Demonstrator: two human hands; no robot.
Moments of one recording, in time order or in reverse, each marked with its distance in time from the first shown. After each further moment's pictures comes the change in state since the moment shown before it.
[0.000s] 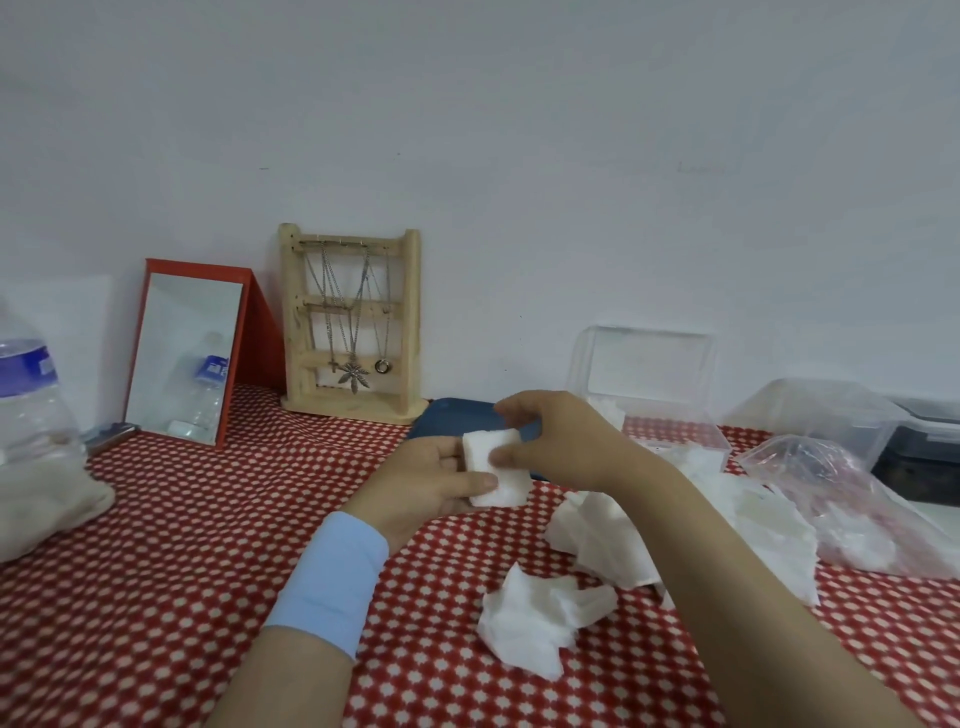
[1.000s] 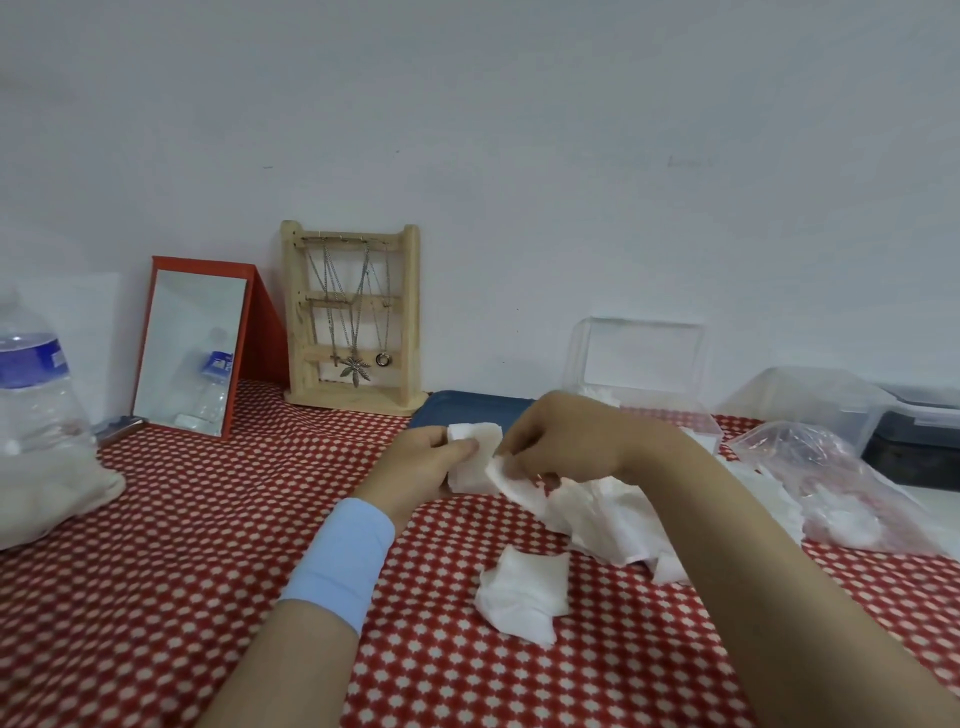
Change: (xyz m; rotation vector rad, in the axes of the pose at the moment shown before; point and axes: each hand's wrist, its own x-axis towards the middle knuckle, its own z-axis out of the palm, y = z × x) left_hand 0.008 -0.010 -0.001 0.102 0.212 0.025; right_hand -0.028 -0.021 -0.020 -0.073 -0.294 0.057
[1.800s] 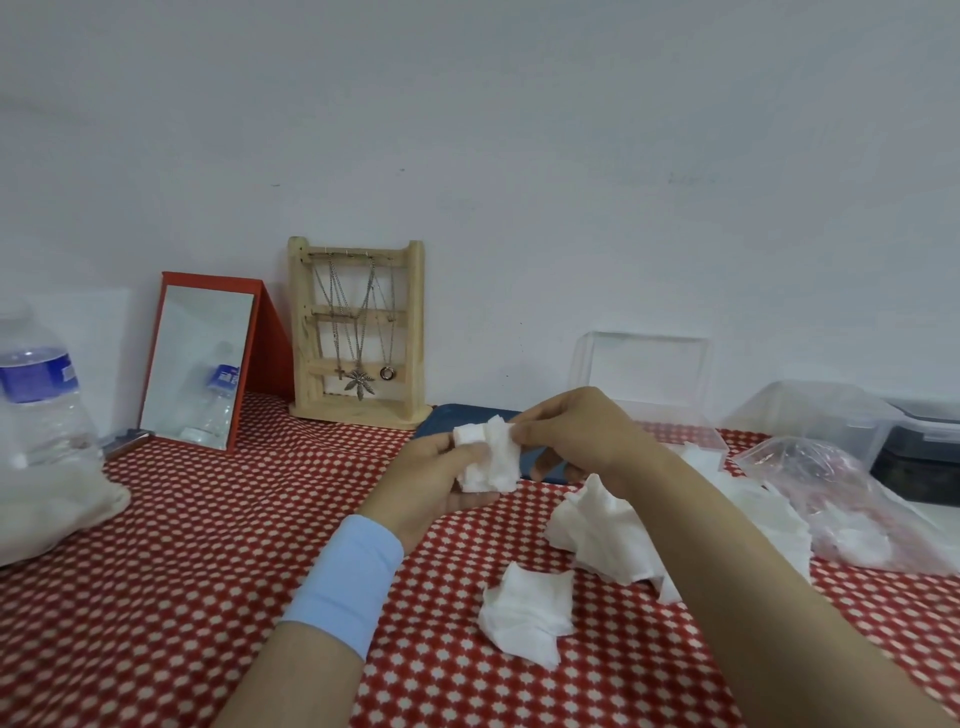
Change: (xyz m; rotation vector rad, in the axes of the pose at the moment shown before) left_hand -0.011 0.016 0.012 -0.297 -0.026 -0.068; right_hand 0.008 0.005 0.004 0.488 0.327 0.152
